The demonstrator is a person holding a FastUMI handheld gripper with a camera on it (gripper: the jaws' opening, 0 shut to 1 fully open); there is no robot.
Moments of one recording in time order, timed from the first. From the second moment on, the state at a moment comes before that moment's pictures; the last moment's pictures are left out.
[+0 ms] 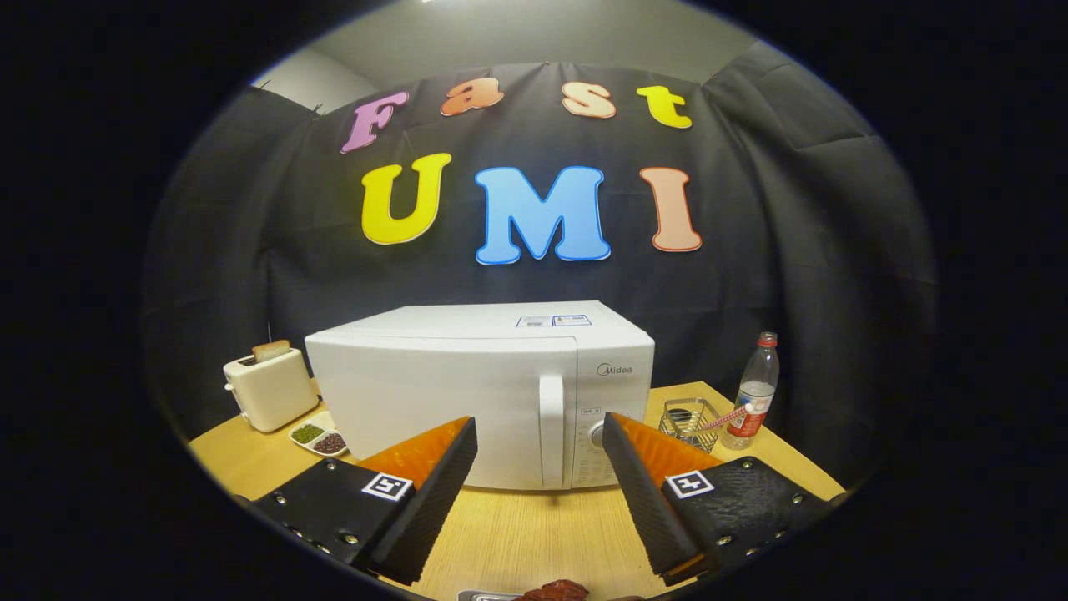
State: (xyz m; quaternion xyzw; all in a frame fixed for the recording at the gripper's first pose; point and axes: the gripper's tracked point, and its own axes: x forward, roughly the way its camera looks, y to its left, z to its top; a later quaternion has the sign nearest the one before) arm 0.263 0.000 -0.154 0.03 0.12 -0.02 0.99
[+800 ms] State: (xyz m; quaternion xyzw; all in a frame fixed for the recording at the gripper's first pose) arm 0.340 0.005 -0.218 0.03 0.18 -0.04 0.98
